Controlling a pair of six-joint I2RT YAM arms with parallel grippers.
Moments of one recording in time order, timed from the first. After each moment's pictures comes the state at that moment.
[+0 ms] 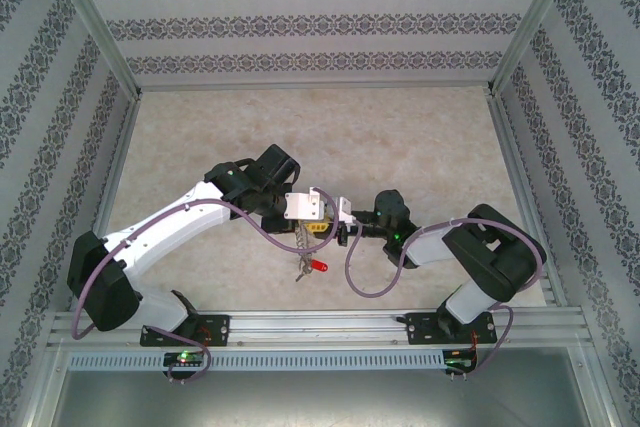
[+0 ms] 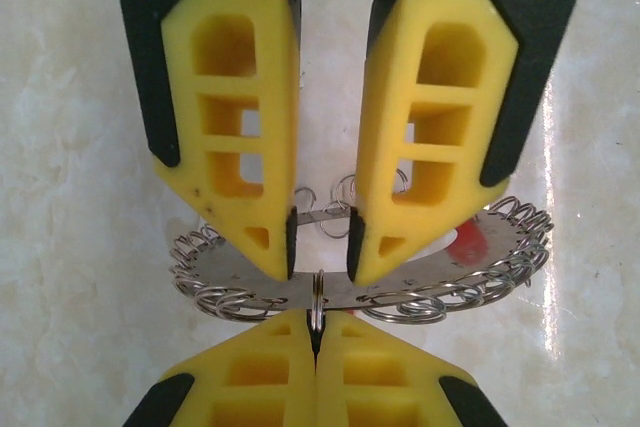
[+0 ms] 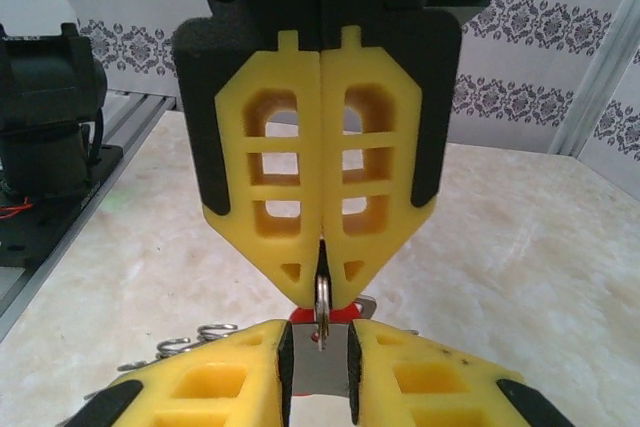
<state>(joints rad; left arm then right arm) -0.73 1.41 1.22 -0.93 0.21 0.82 0.68 1.59 0.40 1.13 -0.79 -0.20</state>
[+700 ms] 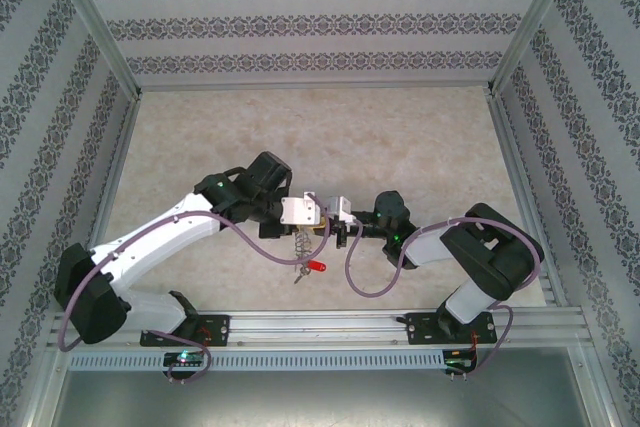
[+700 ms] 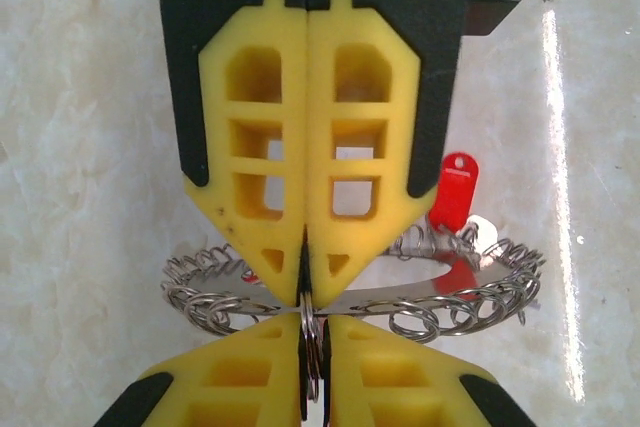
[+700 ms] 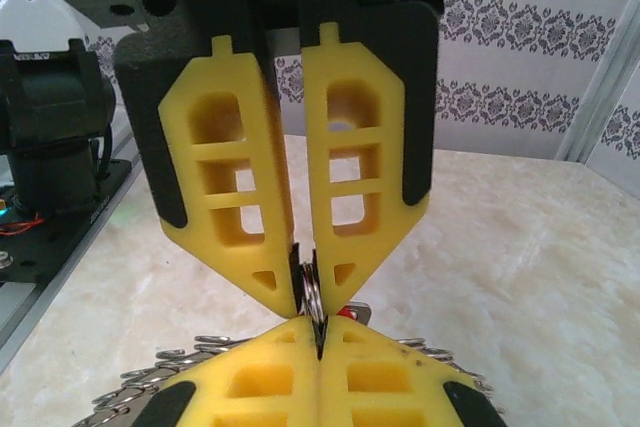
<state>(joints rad) -0.73 1.31 1.10 -0.81 0.24 0.81 0.68 1.61 0.39 1.19 -0.79 -0.16</state>
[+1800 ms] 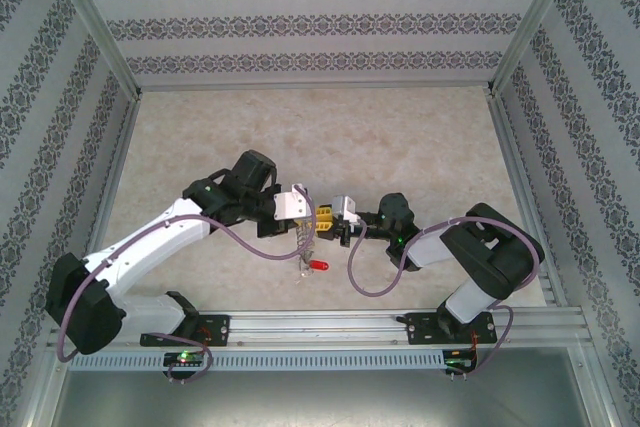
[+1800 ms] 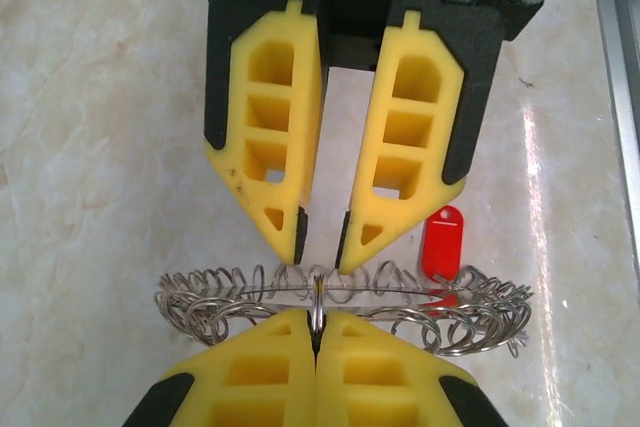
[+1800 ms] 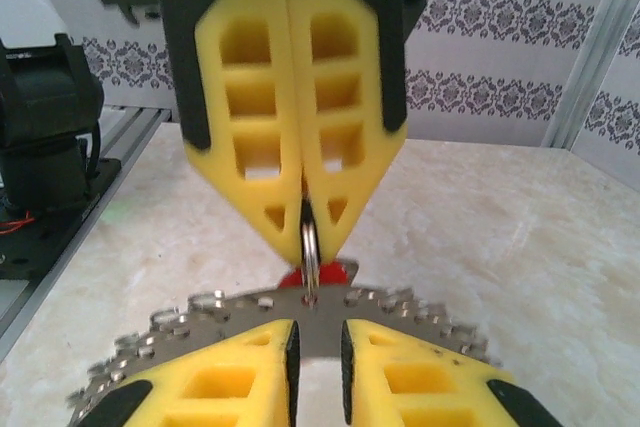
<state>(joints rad) -0.64 1.27 1.03 -0.71 0.41 0.77 0.66 1.60 0.36 1.20 -0.78 -0.14</state>
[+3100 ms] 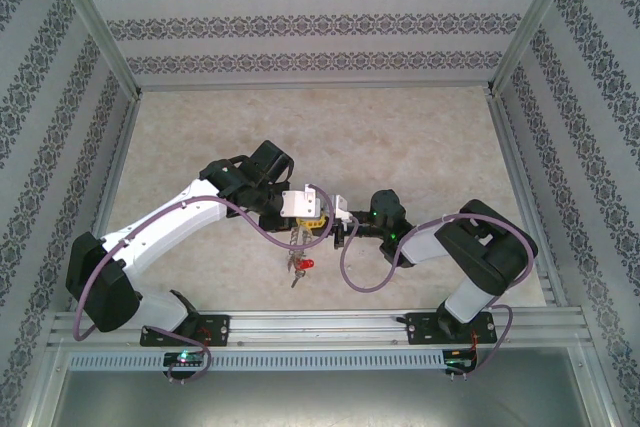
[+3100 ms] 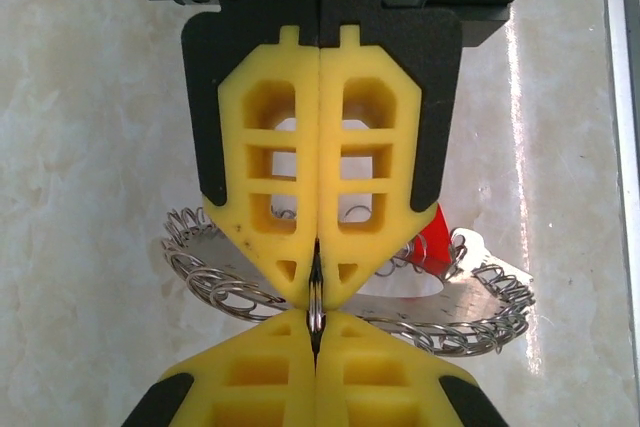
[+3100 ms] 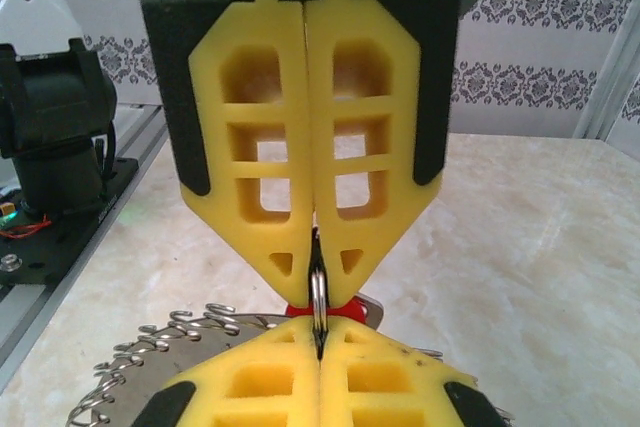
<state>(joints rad) -0.68 1.41 1.21 -0.94 0.31 0.85 0.69 1.65 0.42 1.17 -0.79 -0.12</state>
